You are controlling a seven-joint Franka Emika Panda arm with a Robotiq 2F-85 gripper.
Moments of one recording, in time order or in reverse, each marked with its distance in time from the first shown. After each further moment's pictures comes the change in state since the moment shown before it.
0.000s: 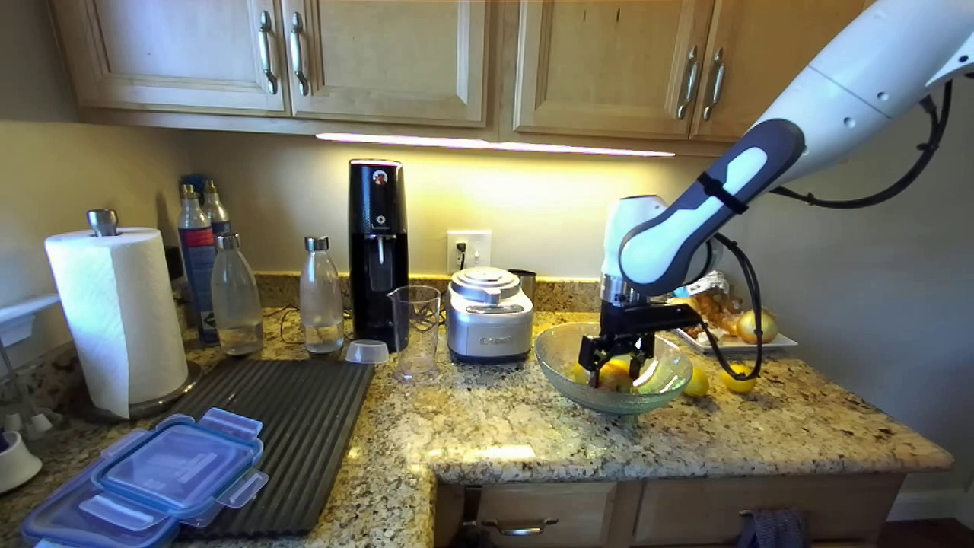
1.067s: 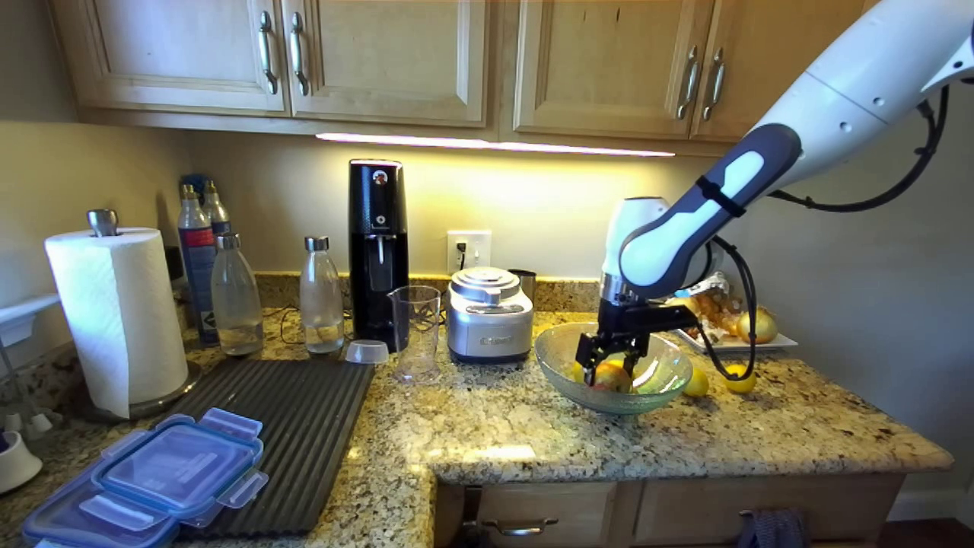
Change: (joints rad) arm -0.011 0.015 0.003 0.005 0.017 0.063 -0.065
